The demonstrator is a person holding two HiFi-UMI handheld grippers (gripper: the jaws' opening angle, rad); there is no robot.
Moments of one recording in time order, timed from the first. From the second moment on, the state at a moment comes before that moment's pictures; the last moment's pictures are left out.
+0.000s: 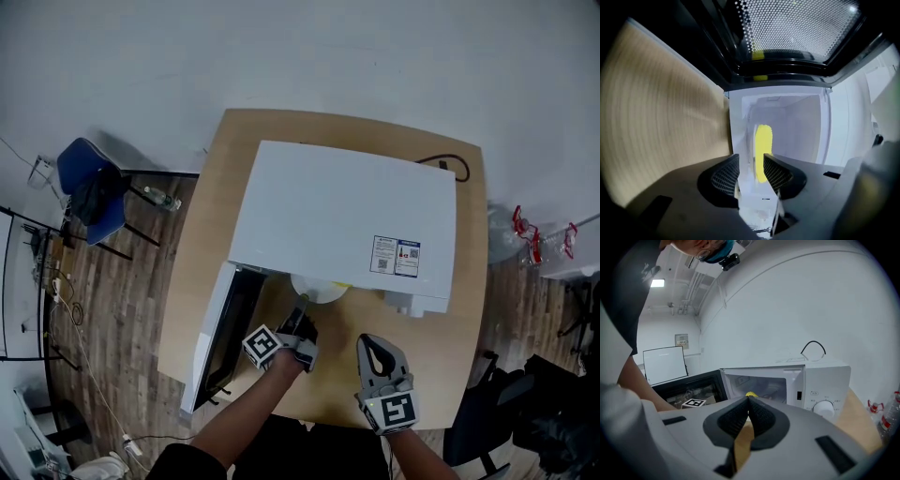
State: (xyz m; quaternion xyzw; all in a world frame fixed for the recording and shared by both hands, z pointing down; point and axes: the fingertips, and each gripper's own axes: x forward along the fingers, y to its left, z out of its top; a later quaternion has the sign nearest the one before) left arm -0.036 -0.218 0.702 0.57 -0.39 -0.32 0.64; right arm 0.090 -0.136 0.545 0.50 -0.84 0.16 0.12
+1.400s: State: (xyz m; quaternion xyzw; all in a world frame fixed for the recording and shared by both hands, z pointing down) left arm -0.028 -0.240 0.705 0.56 -0.45 -0.31 0.62; right arm 0.101 -0.136 0.545 0.51 -0.84 0.16 0.11
